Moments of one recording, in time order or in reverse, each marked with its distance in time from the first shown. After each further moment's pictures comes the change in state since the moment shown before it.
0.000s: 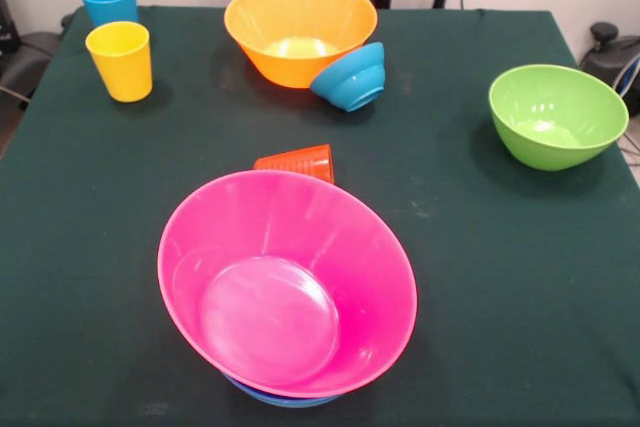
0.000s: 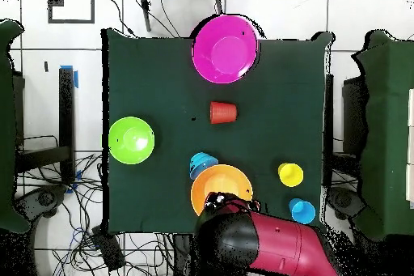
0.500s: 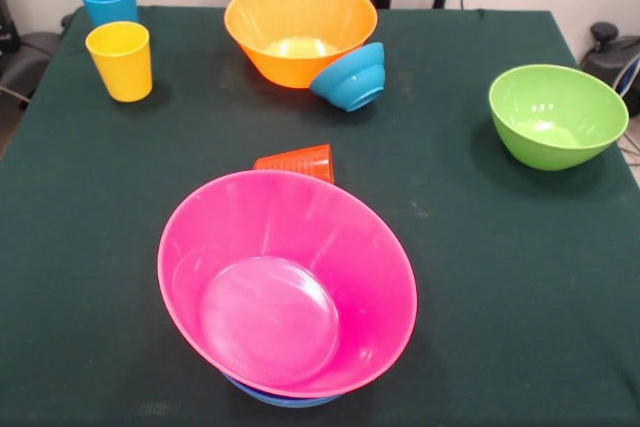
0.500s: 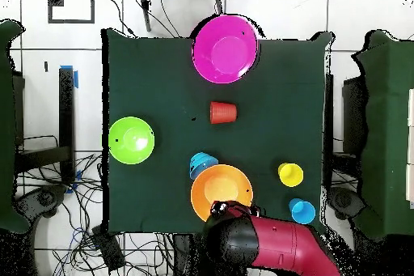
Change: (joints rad) arm -0.033 0.115 -0.006 0.037 -0.112 -0.105 0.000
